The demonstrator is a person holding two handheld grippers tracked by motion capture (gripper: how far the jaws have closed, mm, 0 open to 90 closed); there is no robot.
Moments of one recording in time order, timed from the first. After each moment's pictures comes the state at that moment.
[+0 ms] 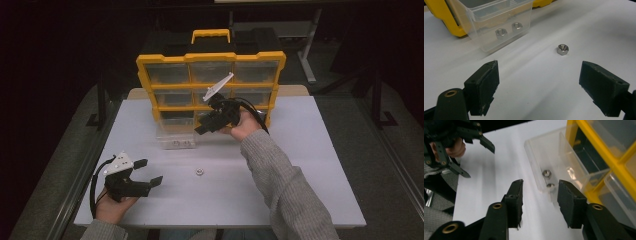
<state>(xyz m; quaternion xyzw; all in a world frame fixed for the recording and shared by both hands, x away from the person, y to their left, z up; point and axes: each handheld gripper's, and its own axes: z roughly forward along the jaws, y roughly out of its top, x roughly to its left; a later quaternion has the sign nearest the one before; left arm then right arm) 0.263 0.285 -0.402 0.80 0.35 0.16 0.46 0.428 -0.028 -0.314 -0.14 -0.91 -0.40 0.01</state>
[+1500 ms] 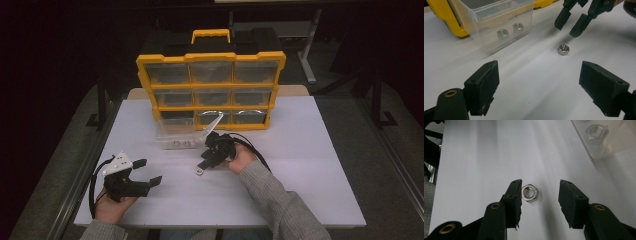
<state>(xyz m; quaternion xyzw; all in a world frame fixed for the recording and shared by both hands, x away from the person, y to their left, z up) 0.263 0.288 -0.400 0.81 0.35 0.16 0.45 0.389 -0.011 -0.411 -0.13 -0.93 -0.33 0.05</state>
